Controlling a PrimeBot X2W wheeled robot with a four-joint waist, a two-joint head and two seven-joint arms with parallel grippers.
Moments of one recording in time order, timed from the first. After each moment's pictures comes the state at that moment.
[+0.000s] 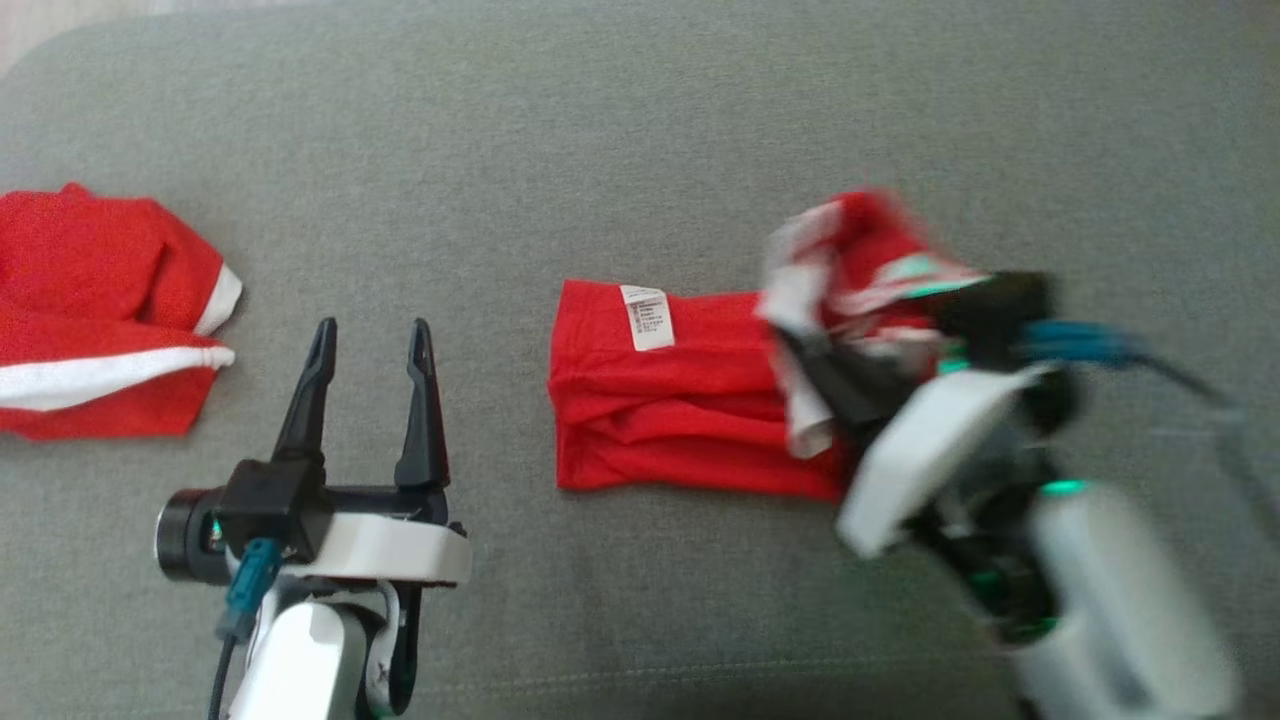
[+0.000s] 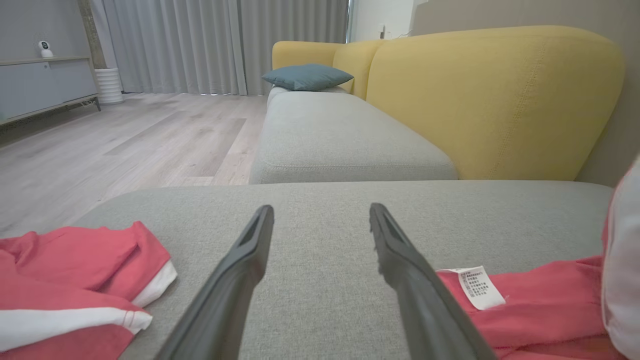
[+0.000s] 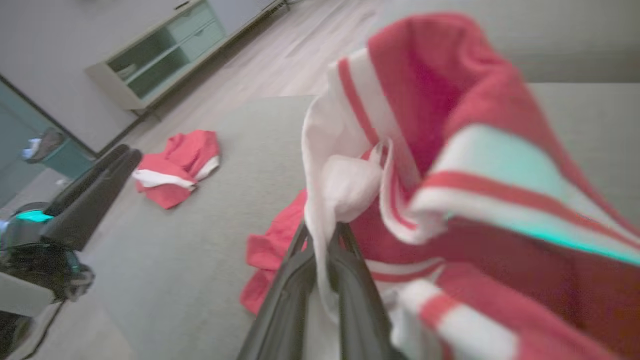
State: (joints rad) left arm -0.09 0.08 -0.25 0.01 -0.13 0.17 -0.26; right arm -0.26 -0.16 0.37 -0.11 0.50 0.12 0.52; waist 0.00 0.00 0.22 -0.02
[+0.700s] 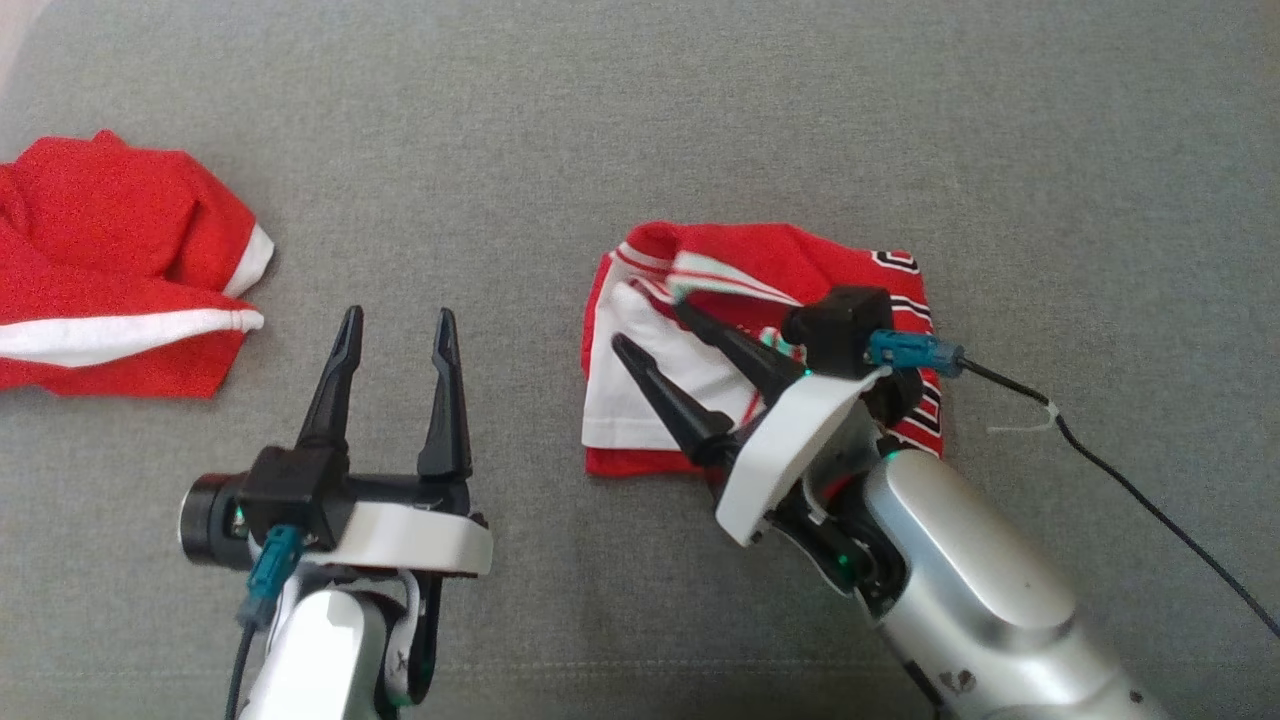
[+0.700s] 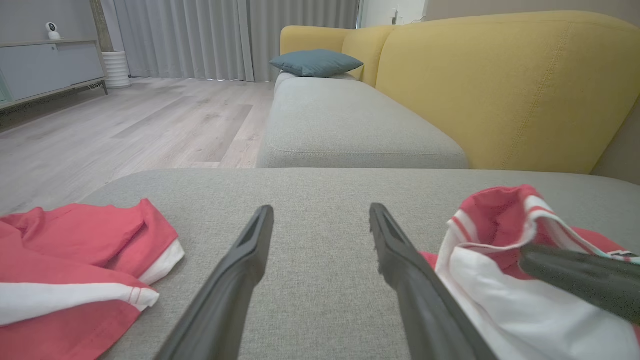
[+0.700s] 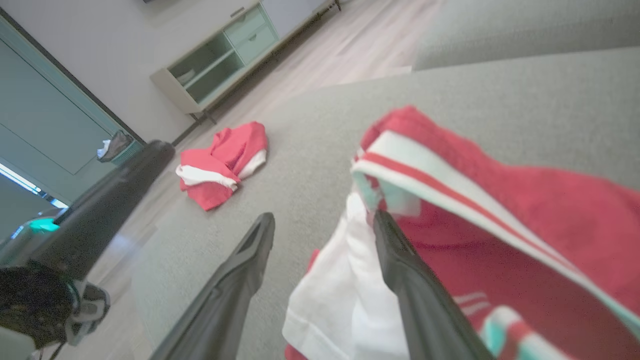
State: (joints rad) left arm -0.11 0.06 -0.28 0.03 -0.13 0.16 -0.26; right arm -0.46 -0.08 0.64 0.31 0.59 0.12 0.18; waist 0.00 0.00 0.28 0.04
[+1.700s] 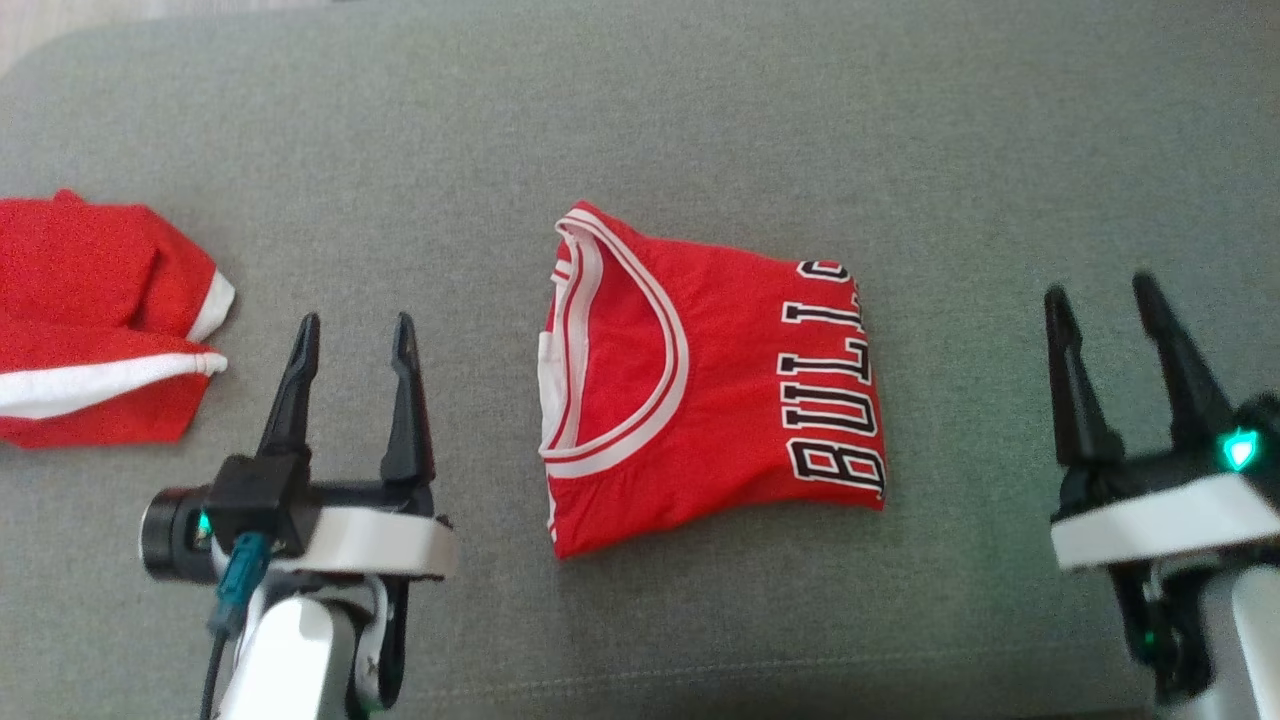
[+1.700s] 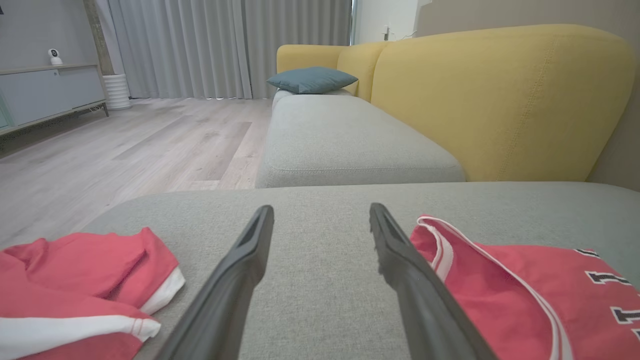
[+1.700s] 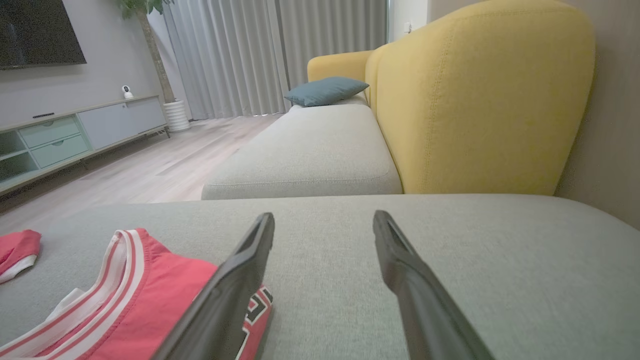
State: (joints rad) left arm -0.10 0.07 -0.22 0.03 -0.11 0.16 -0.26; right arm -0.08 -0.21 0.05 -0.06 0.29 0.12 -0.08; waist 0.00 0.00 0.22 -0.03
